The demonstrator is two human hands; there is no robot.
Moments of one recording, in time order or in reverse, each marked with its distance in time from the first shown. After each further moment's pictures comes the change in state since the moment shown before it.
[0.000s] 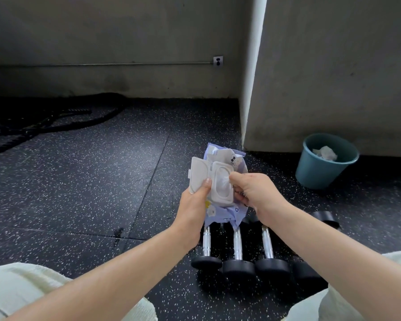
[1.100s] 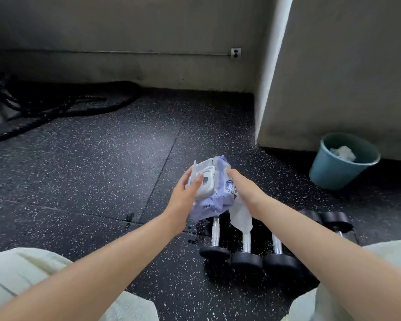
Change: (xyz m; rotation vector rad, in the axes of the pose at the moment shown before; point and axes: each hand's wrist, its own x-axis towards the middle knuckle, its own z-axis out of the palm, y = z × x) left_hand 0.037 -0.033 -0.083 0.201 0.075 -0.071; right_hand 0.051 0.057 0.042 -0.239 -0.087 0.288
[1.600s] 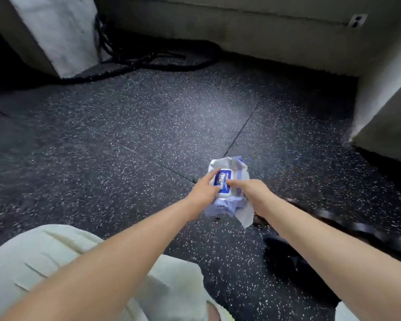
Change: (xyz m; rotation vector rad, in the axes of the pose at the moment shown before) left_hand -0.013 -0.075 -0.191 0.257 0.169 -0.160; right_hand 0.045 0.049 0.236 -0.110 -0.226 0.044
